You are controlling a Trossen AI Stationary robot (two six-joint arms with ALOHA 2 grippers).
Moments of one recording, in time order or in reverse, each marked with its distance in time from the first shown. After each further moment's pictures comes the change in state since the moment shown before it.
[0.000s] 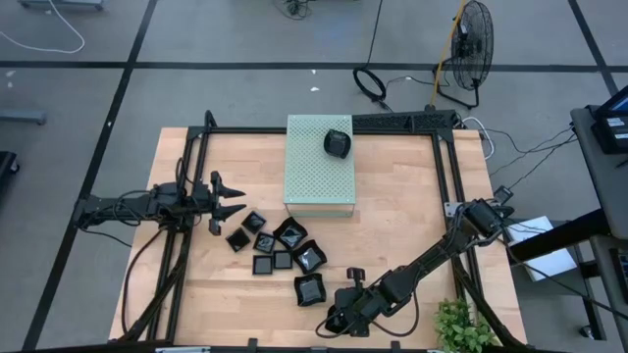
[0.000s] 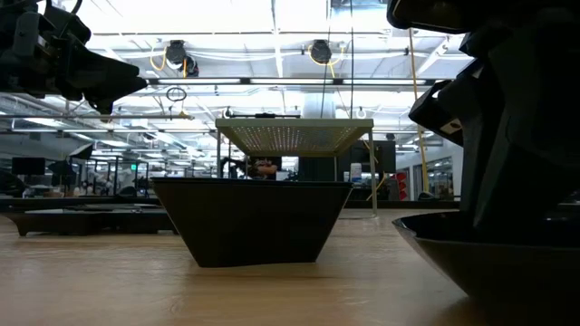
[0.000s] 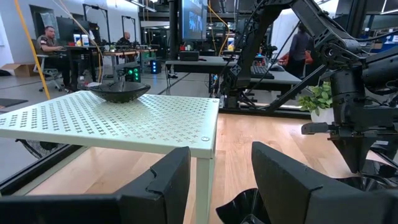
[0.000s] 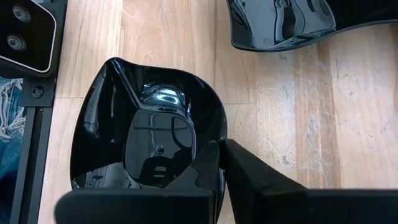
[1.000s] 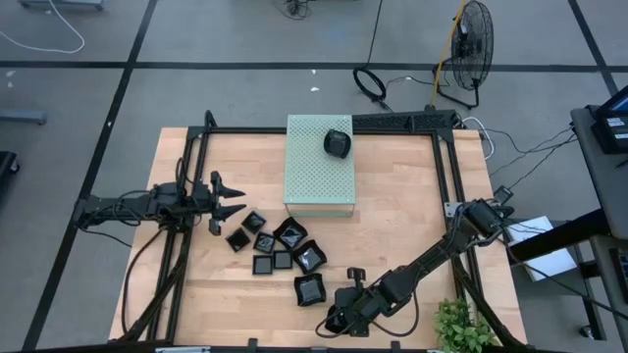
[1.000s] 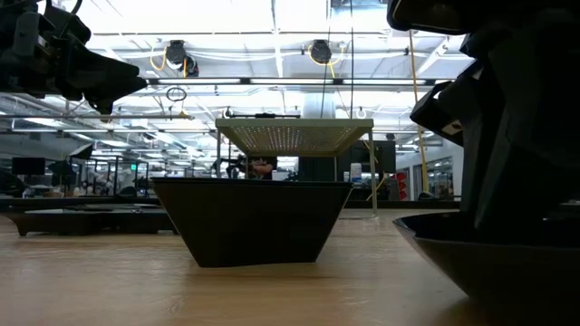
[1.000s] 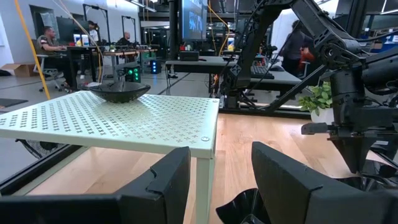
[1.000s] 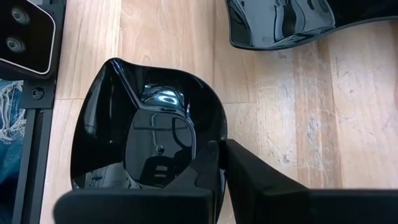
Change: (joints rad) left arm 0.000 0.000 0.000 0.000 0.000 0.000; right arm 0.000 0.000 0.000 0.000 -0.002 0.015
